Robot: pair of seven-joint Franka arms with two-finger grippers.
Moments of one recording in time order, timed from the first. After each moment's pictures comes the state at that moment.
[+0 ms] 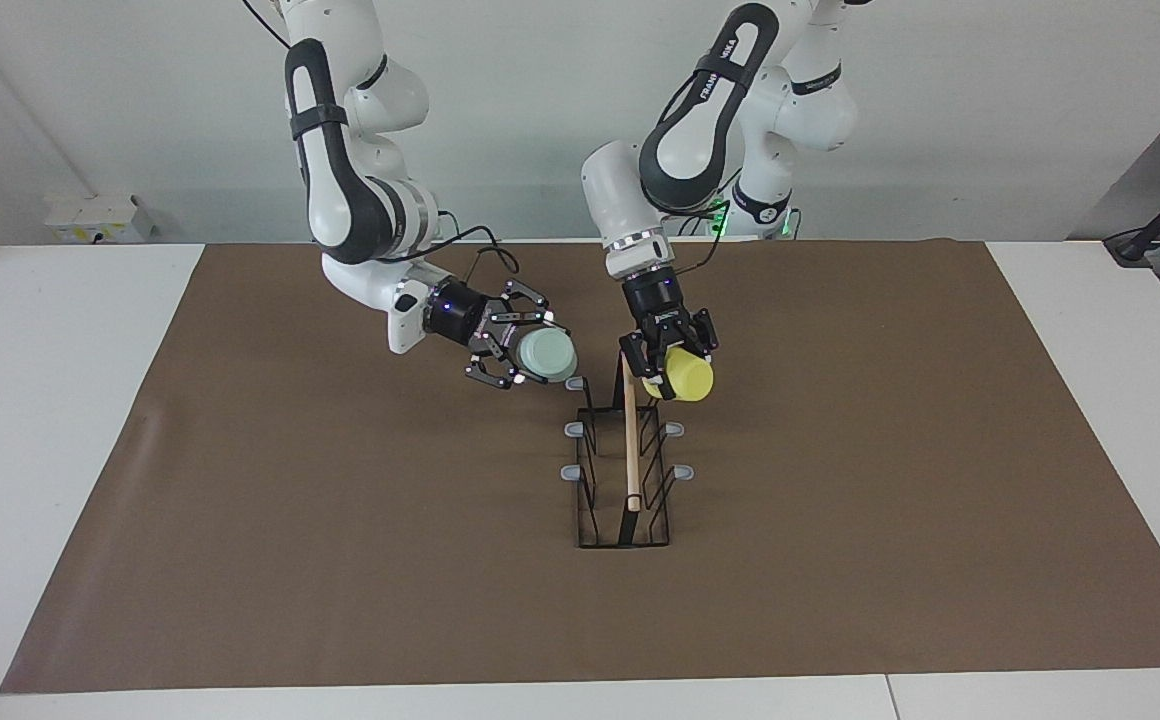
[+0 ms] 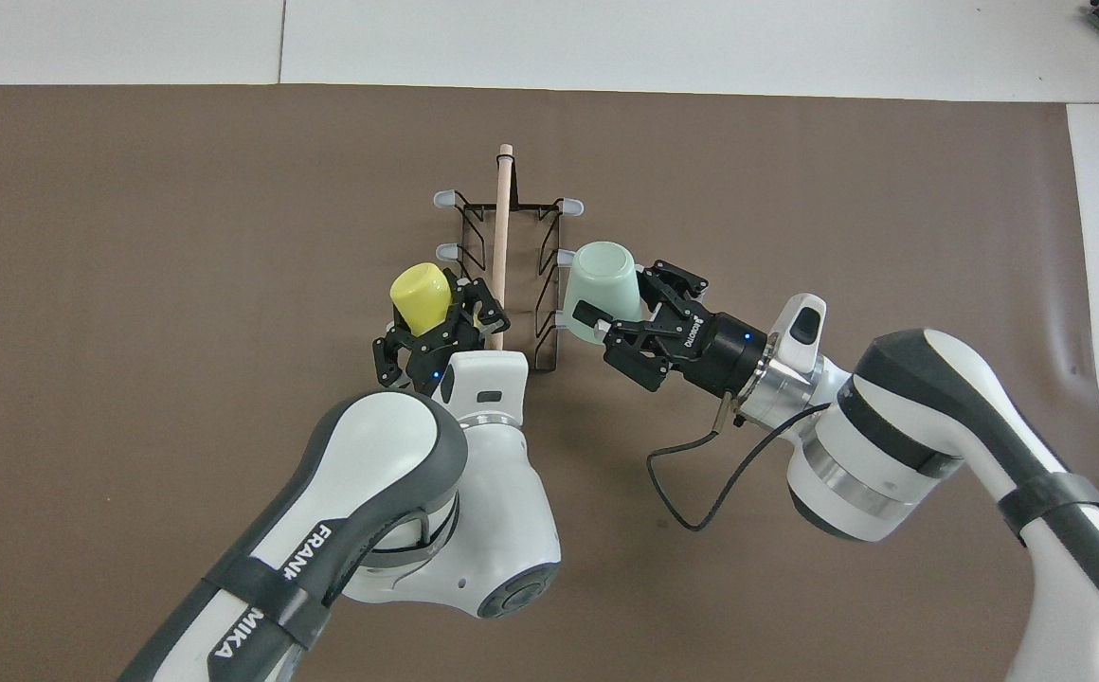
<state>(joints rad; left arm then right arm) -0.80 0.11 0.09 -2.12 1.37 2.32 -2.25 0.16 0.10 0.18 -2.23 2.22 2.17 -2.02</state>
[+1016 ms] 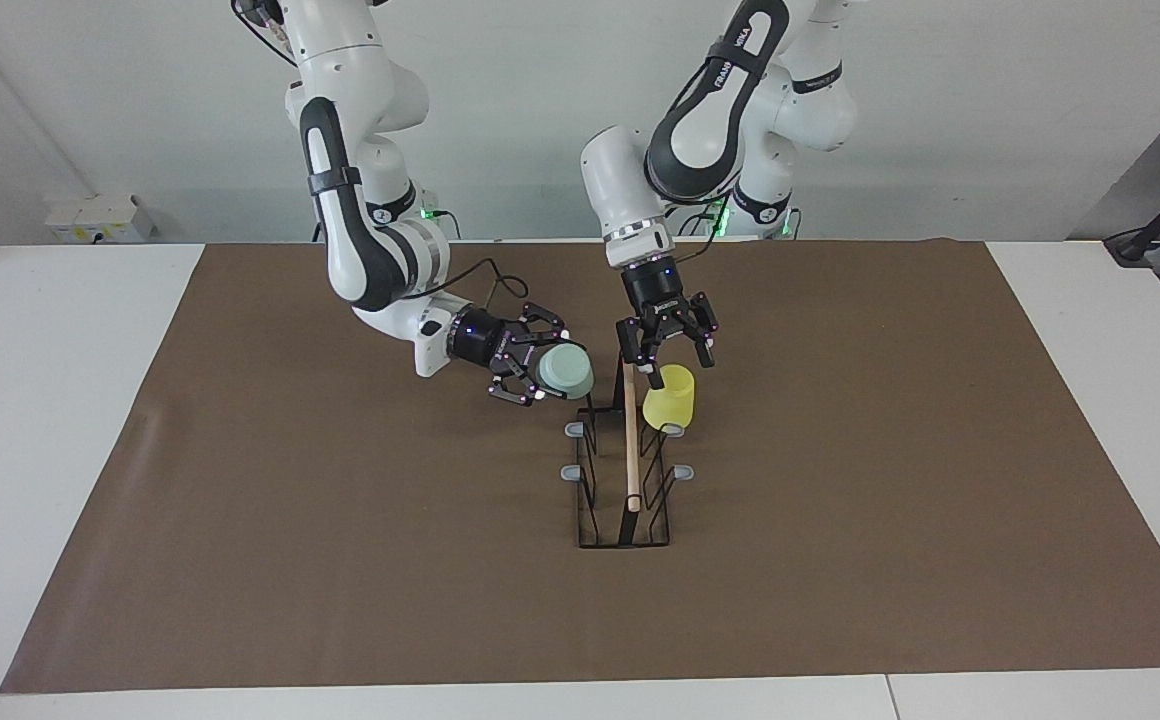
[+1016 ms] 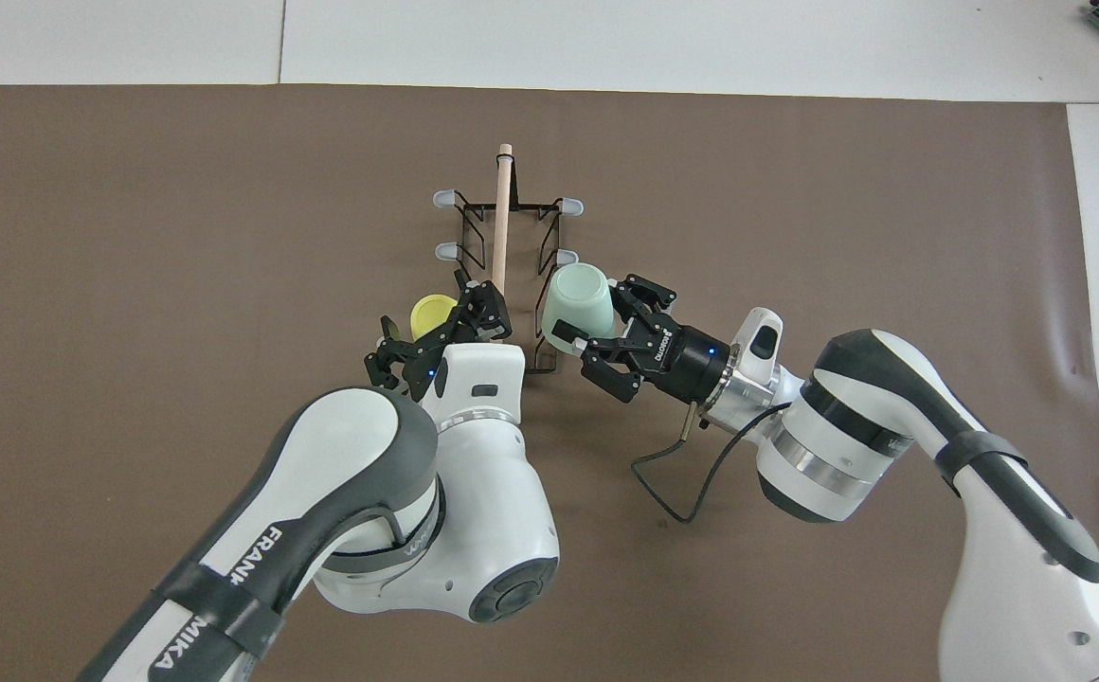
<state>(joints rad) -0.79 0.07 0.10 -2.11 1.19 2.35 -2.05 0.17 0.23 0.18 -2.24 2.29 2.04 -2.25</state>
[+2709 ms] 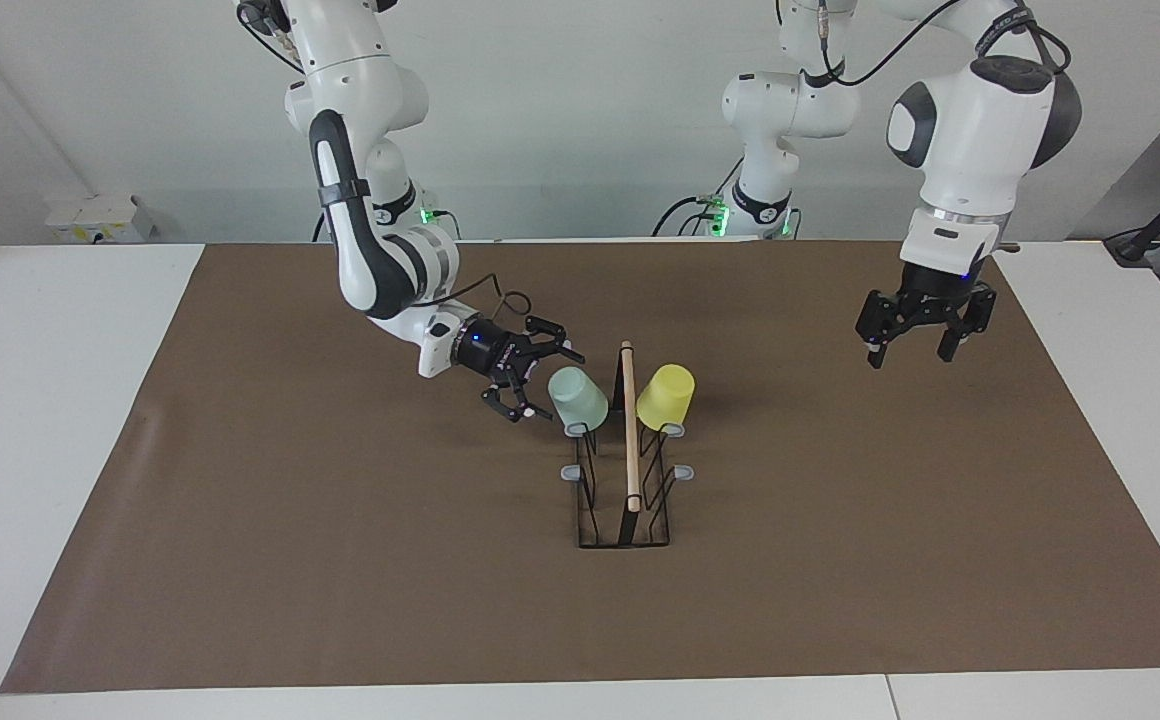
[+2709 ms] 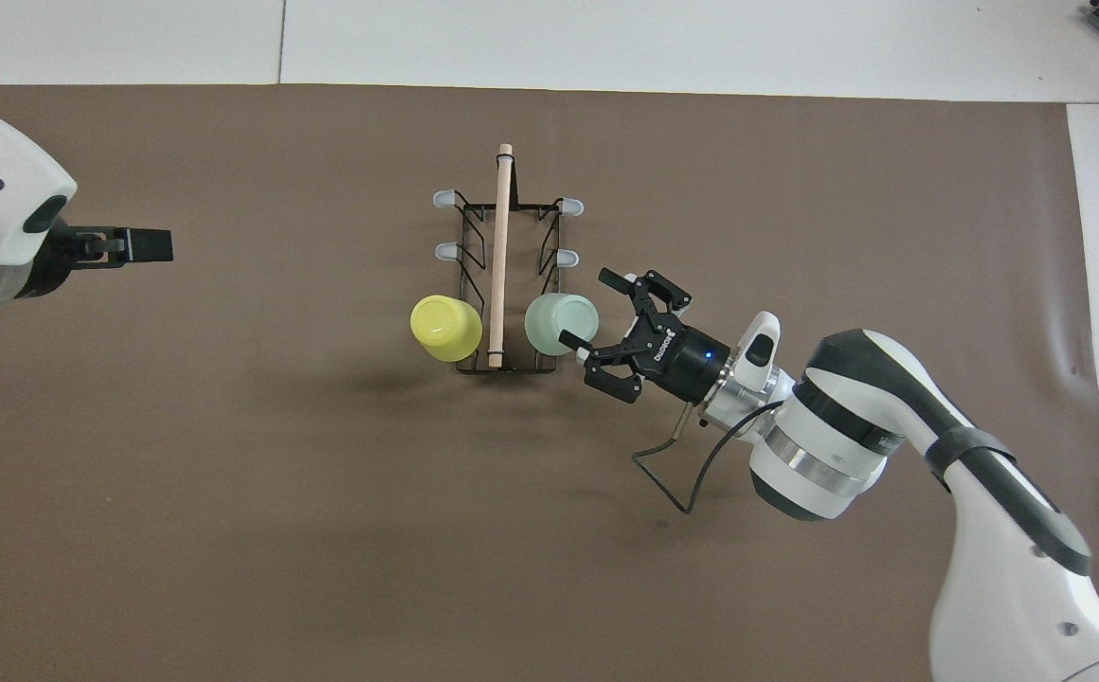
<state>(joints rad) -0.20 -0.05 0.12 -1.87 0.02 2.09 -0.06 0.17 0.23 0.17 -2.22 2.28 2.18 -2.41</state>
